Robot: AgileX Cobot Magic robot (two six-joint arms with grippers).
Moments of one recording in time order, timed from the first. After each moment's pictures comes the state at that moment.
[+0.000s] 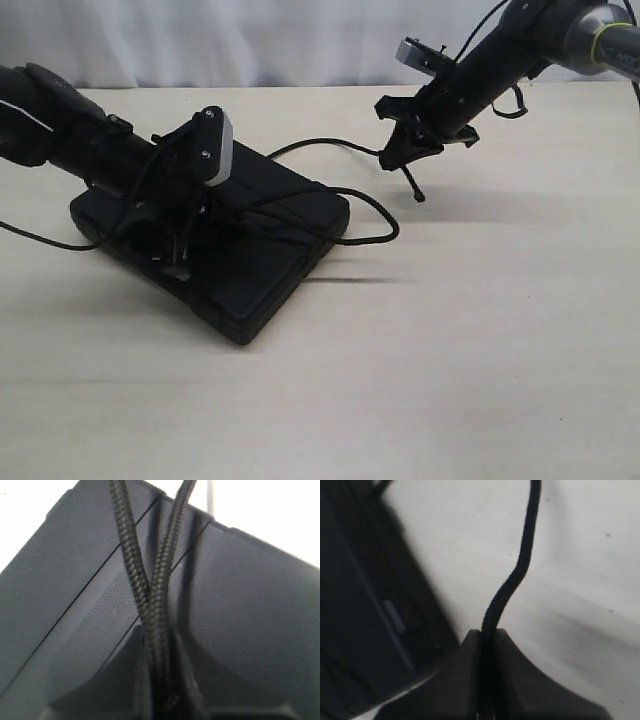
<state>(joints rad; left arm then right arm) -0.11 1.95 -1.10 -1.02 0.65 2.11 0.08 2.40 -2.03 0.62 1.21 -0.37</state>
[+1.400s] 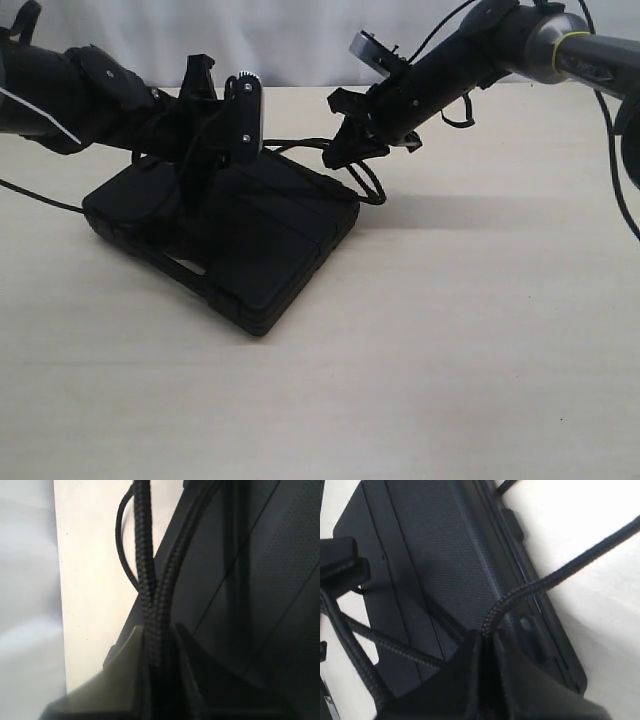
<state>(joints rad) -0.26 1.92 -1.15 -0.86 0.15 2.11 0.17 2.41 -2.02 0.82 1.21 -0.46</state>
